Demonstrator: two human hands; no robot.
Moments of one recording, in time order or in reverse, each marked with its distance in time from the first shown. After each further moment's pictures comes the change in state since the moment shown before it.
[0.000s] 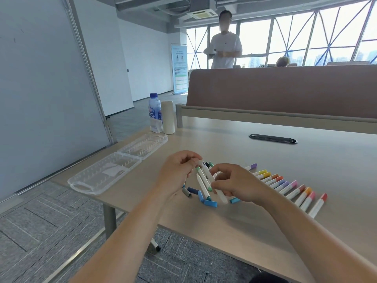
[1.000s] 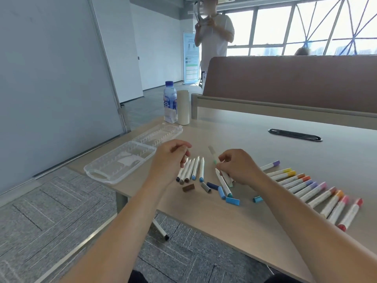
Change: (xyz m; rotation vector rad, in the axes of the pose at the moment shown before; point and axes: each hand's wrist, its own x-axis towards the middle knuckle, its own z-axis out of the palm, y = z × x) left_hand 0.004 -0.018 -0.058 -0.024 0.206 -0.067; right_hand 0.075 -0.009 0.033 -0.213 0.224 0.099
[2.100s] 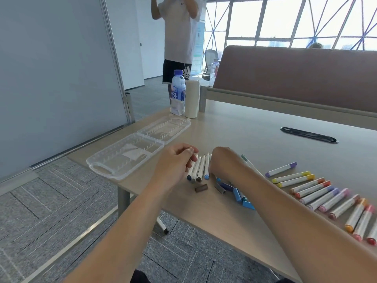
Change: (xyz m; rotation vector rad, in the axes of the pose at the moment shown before) left_hand 0.017 -0.039 -0.017 -0.113 -0.065 -0.091; right_hand 0.054 -0.053 0.056 -0.653 -0.264 0.150
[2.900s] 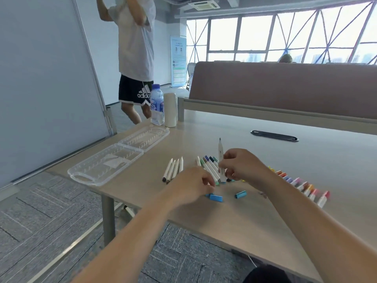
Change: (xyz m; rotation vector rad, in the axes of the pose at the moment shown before) left_hand -0.042 0.021 0.080 0.808 -0.485 0.242; right_hand -0.090 0.120 -0.012 0.925 0.183 -0.087
